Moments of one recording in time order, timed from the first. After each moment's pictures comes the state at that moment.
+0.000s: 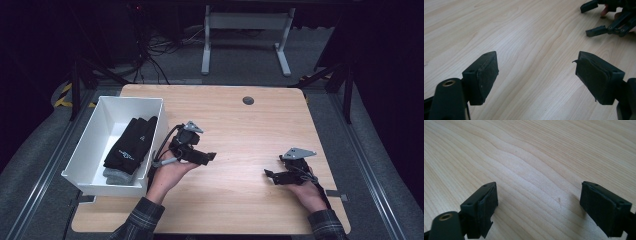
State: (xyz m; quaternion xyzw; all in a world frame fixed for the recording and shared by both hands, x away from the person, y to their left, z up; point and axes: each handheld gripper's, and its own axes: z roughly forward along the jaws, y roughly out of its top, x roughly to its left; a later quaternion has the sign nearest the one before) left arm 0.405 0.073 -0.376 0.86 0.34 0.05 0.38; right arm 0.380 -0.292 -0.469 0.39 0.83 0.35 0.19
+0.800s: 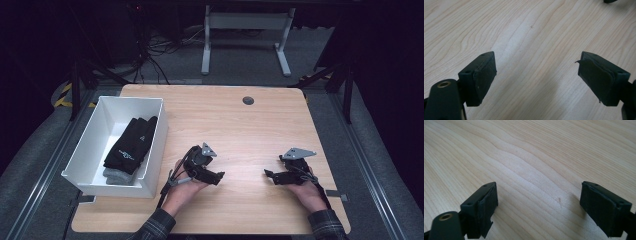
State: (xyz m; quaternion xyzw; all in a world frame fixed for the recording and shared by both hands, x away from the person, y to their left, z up) left arm 0.387 0.040 -0.446 0.88 0.32 0.08 0.35; right arm 0.380 -0.292 -0.469 0.39 0.83 0.35 0.19
